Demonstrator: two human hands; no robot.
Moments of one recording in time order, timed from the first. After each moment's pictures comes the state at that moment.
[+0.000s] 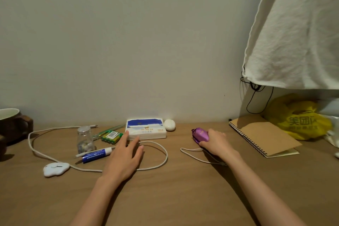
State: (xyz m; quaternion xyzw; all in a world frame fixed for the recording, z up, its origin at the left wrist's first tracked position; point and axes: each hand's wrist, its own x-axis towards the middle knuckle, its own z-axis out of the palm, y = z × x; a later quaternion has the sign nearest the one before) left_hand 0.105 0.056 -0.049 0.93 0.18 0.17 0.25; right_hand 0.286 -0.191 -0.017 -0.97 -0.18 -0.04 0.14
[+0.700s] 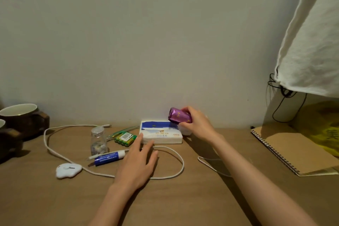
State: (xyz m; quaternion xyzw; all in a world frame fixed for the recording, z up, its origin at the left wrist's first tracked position) left_hand 0.107 0.056 -0.051 0.93 0.19 0.19 0.26; right_hand 0.305 -0.076 0.016 -0.88 -0.38 -0.09 0.28
